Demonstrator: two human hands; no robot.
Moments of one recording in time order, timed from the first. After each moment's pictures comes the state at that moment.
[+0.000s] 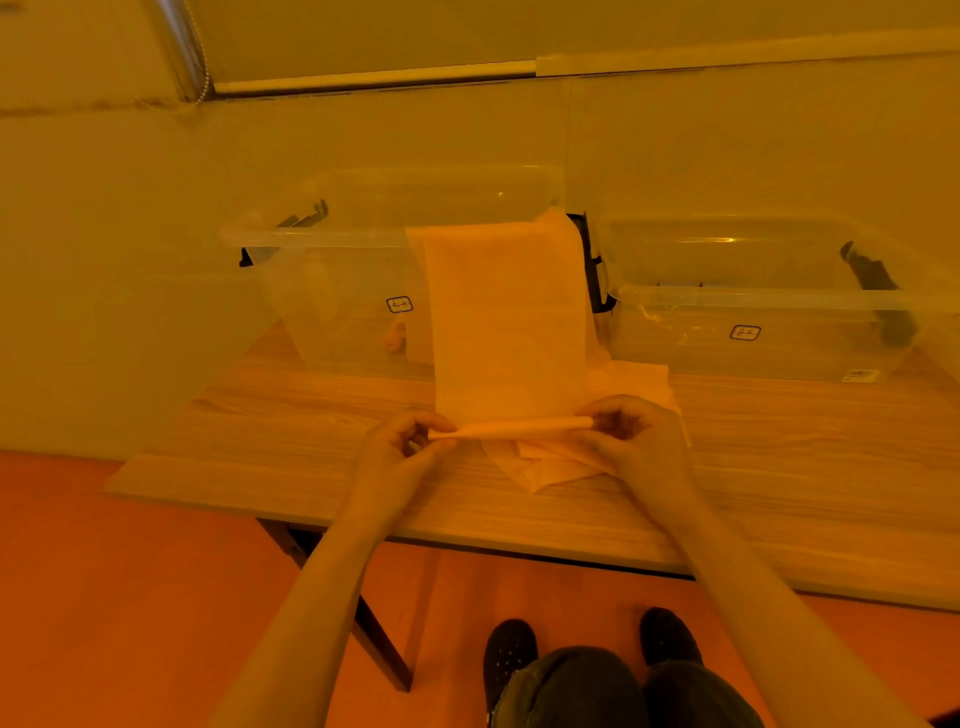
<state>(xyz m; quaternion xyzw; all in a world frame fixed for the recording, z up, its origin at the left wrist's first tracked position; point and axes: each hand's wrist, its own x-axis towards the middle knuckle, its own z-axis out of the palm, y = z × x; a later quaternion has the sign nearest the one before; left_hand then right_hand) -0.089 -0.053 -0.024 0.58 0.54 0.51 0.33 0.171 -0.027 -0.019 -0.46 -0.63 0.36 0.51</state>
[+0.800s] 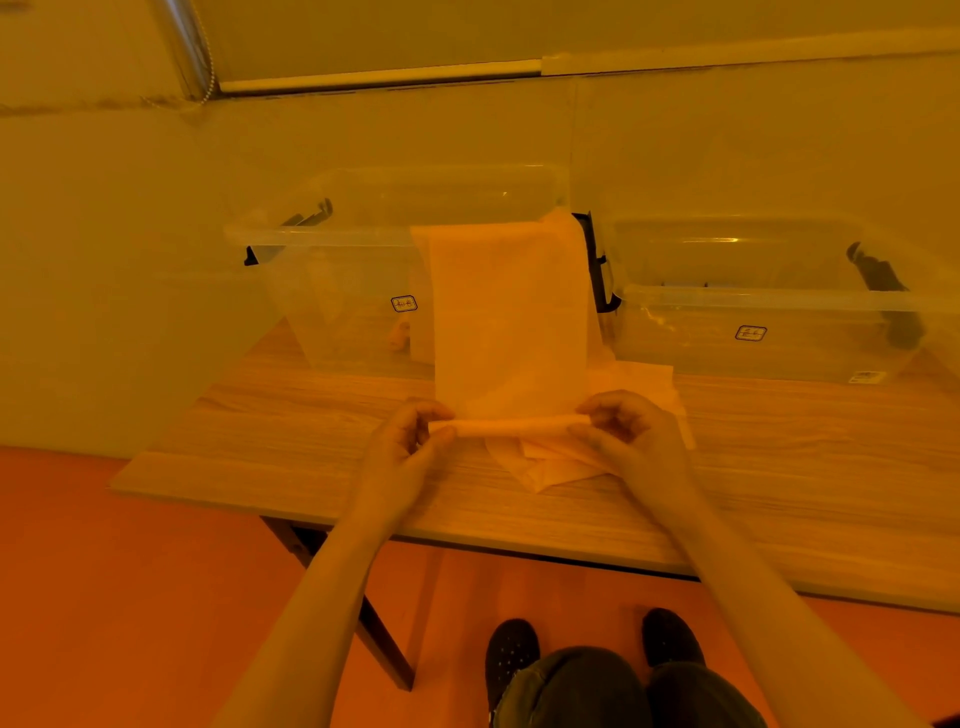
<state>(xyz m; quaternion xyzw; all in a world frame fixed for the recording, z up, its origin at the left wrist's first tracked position) -0.087 -0.056 -0.021 0.59 0.53 0.52 0.32 0.170 -0.029 -0.018 -0.45 -0.65 0.36 0.49</state>
